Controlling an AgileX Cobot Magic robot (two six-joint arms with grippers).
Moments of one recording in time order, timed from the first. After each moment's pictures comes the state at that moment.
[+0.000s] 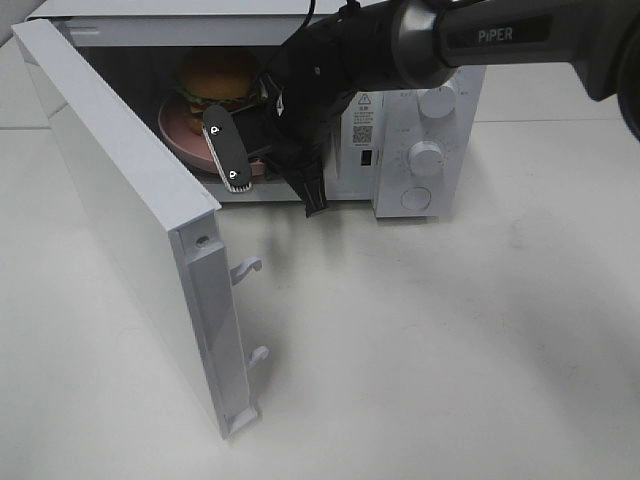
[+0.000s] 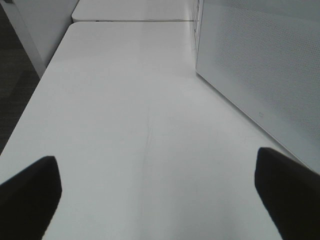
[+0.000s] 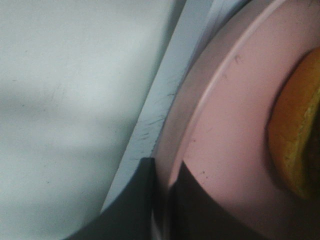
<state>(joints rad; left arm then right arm) 0.08 -0.01 -0.51 -0.05 1.07 0.07 0.63 2.27 -1.77 -0.16 0.46 -1.28</state>
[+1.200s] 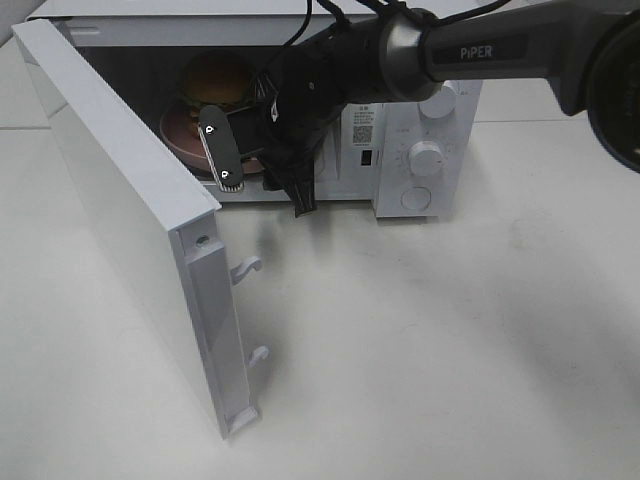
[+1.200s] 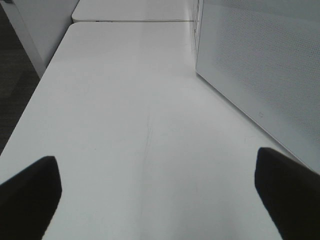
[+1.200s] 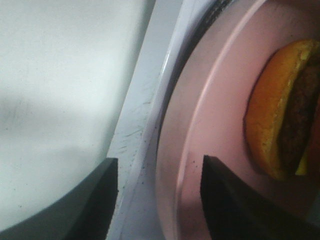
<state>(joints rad) 0.08 -0.01 -0.51 -0.05 1.07 0.07 0.63 2.31 -1.78 -0.20 0.39 -1.21</state>
